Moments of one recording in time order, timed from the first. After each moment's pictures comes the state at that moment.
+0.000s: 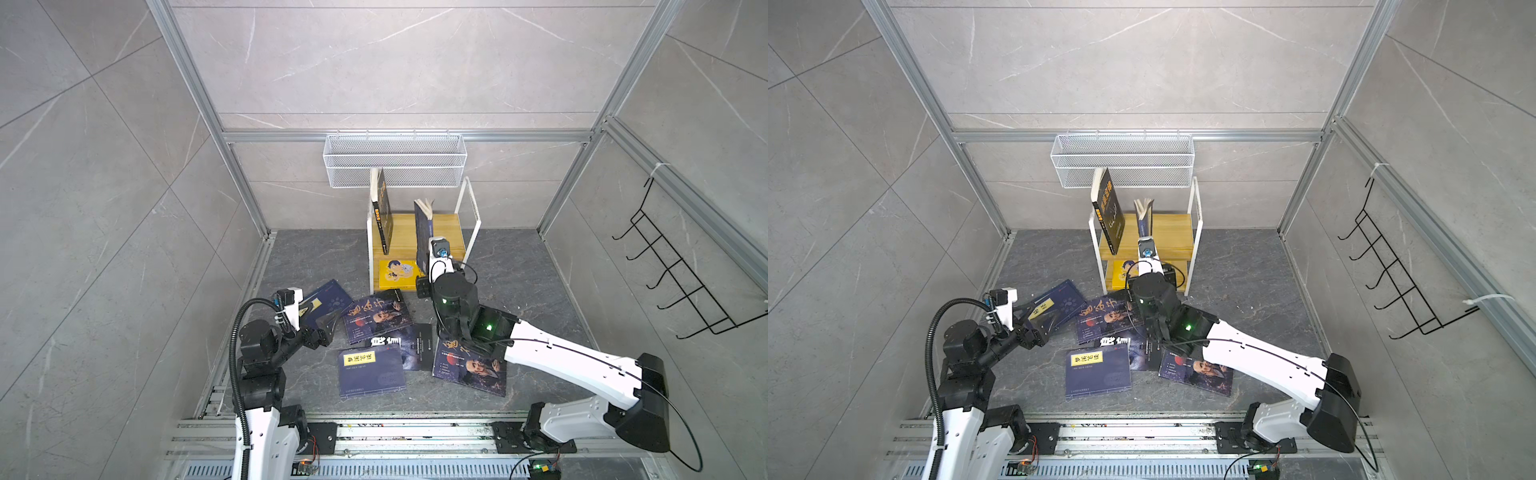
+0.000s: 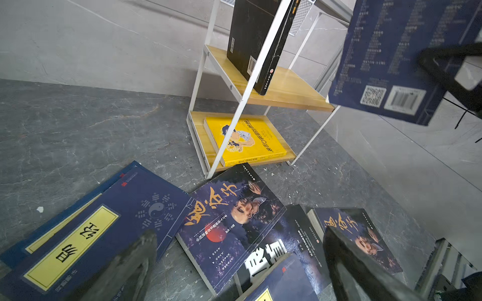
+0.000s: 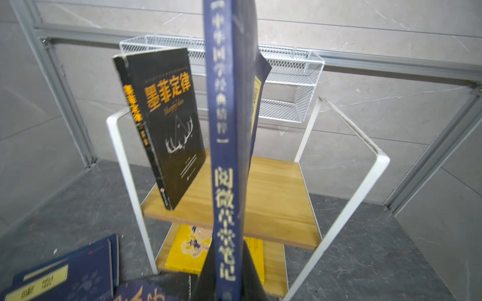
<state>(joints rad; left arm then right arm) 0.12 0.50 0.45 -0.22 0.72 -0.17 0.98 1.40 1.22 0.05 0.87 0.06</state>
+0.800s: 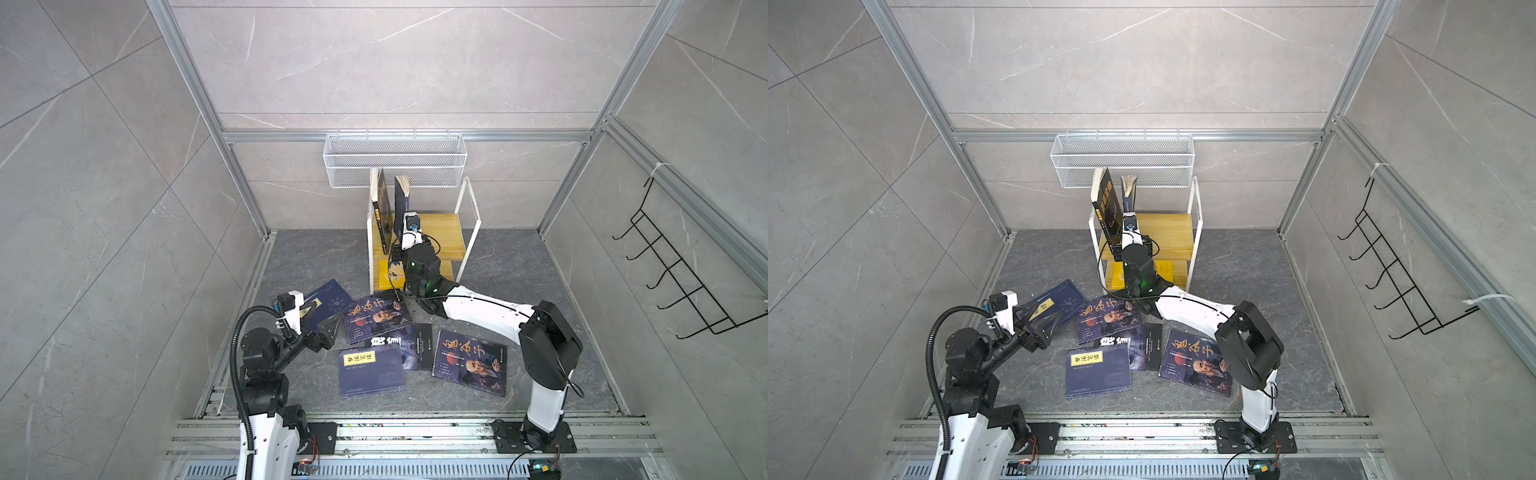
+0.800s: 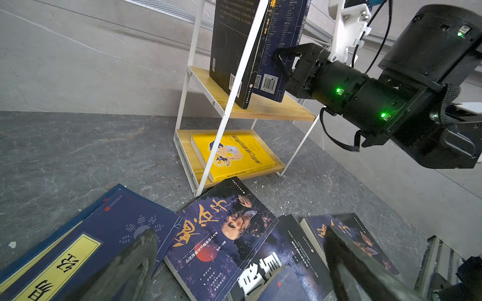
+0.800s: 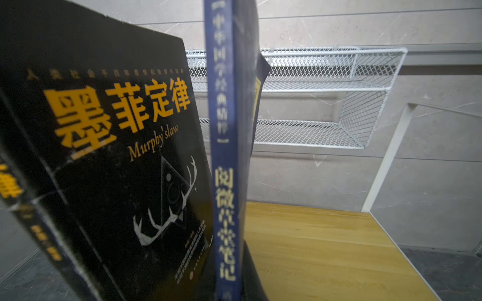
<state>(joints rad) 0.12 0.44 0.37 -0.06 0.77 -0.22 0.79 1.89 1.40 0.58 0.66 -0.05</state>
